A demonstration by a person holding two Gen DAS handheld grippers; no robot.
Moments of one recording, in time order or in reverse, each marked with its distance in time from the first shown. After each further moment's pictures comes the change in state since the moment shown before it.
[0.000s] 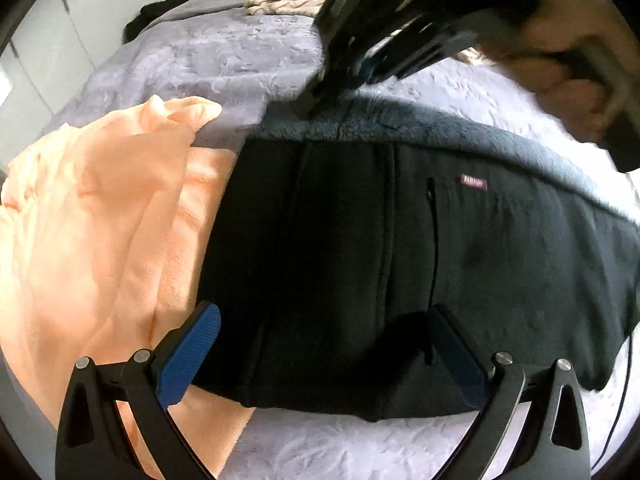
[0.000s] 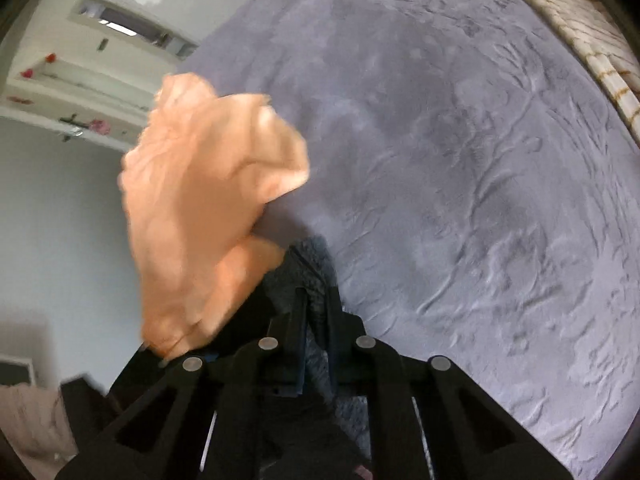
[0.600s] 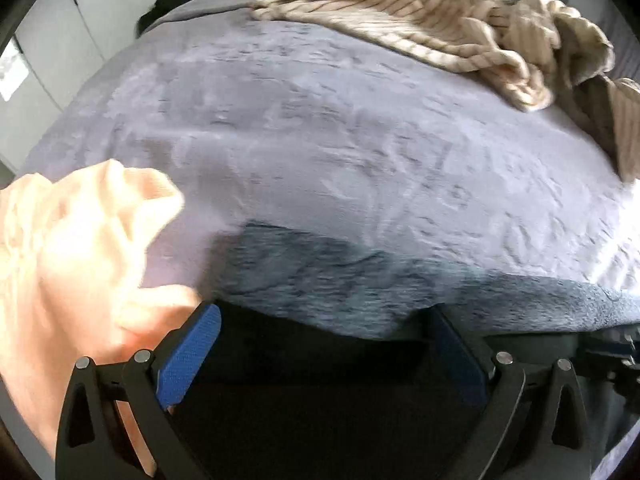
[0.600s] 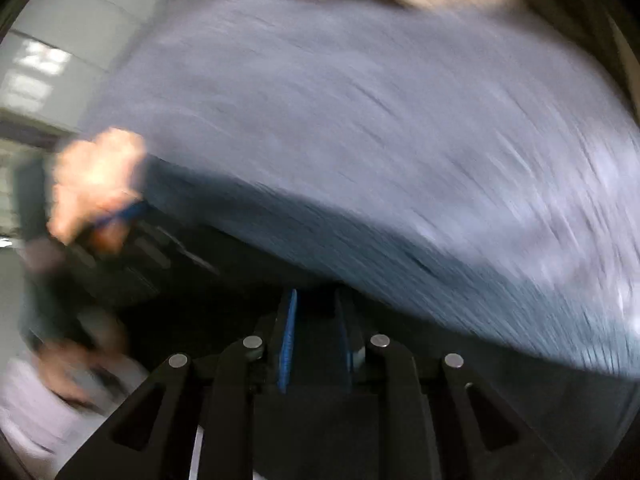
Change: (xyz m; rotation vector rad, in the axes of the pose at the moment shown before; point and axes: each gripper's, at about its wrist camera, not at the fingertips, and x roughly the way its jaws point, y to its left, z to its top) left arm 0.051 -0.006 0.102 -0.095 0.028 0.069; right arm -0.069 -0.062 -0.190 0.465 -0.155 -0.260
